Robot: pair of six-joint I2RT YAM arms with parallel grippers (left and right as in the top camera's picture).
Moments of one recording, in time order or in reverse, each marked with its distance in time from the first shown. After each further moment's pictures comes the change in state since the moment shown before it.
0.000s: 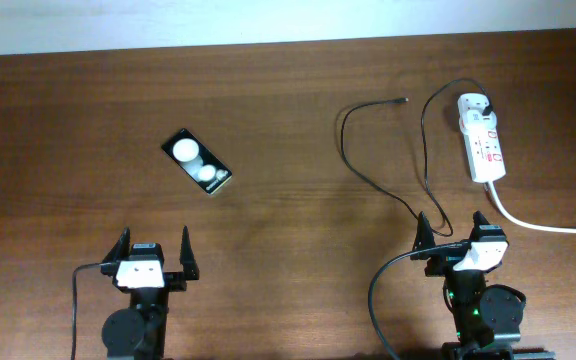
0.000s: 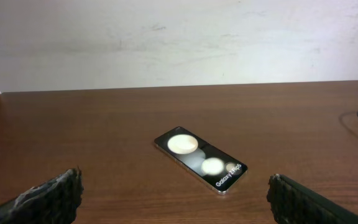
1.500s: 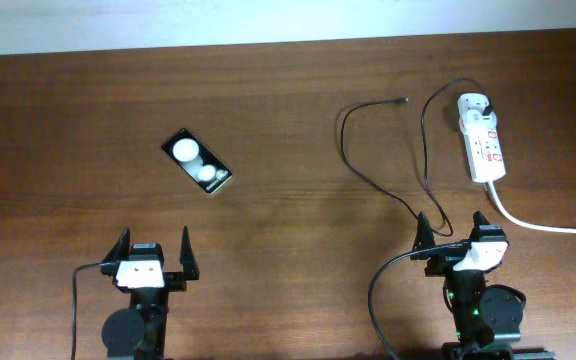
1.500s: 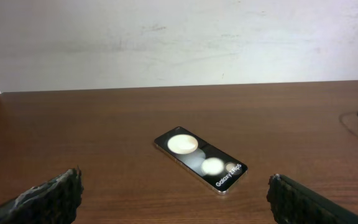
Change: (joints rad) left arm 0.000 0.000 0.000 0.000 0.000 0.000; right arm 0.000 0.000 0.000 0.000 0.000 0.000
